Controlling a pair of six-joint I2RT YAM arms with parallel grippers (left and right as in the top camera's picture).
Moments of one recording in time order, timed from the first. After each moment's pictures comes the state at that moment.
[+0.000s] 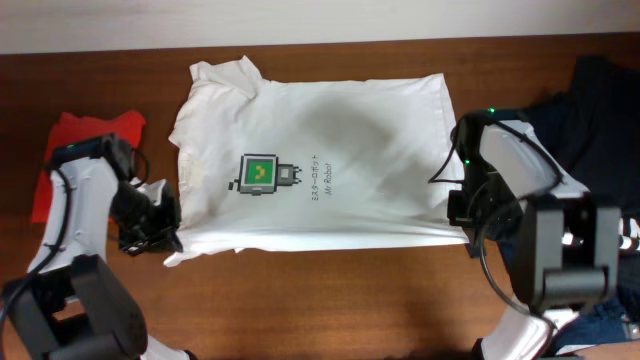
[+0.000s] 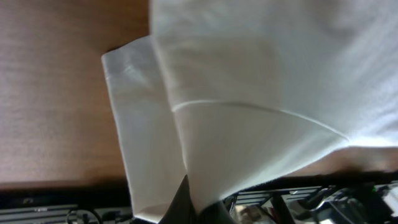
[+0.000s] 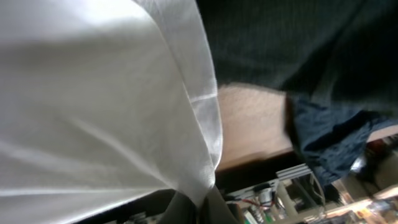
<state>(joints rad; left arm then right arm) 0.27 1.74 1.32 -1.47 0.21 0.00 0.01 1.92 1.38 -1.51 0.08 0.32</state>
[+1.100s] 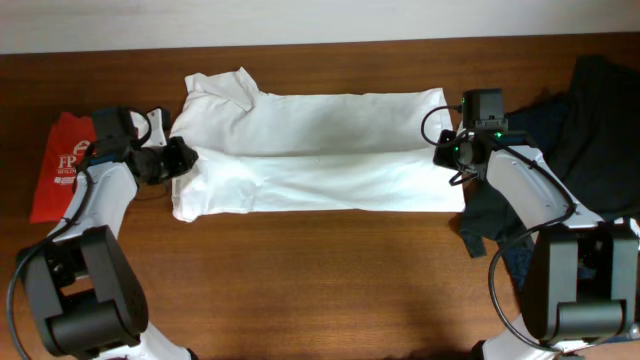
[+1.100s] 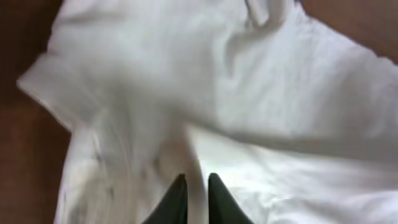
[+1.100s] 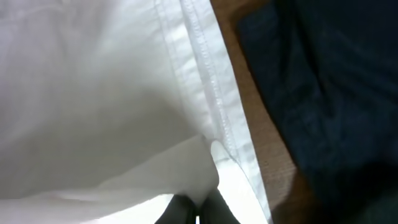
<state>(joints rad) 0.23 1.84 1.20 -0.42 0.47 -0.11 0.01 1.78 1.19 -0.51 0.02 0.31</state>
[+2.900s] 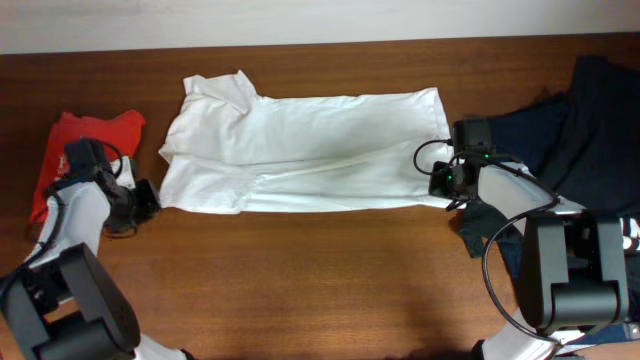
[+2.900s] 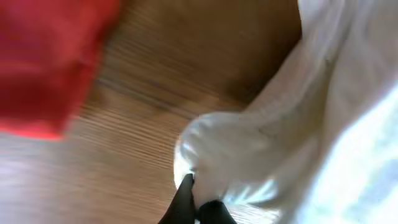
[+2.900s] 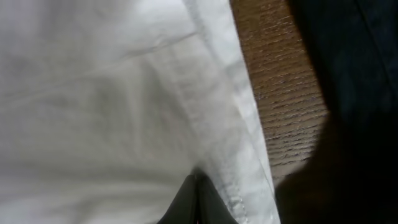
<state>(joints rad) 0.38 1.77 1.12 -0.70 0.12 -0.04 0.01 1.83 1.03 -0.45 0.01 0.26</state>
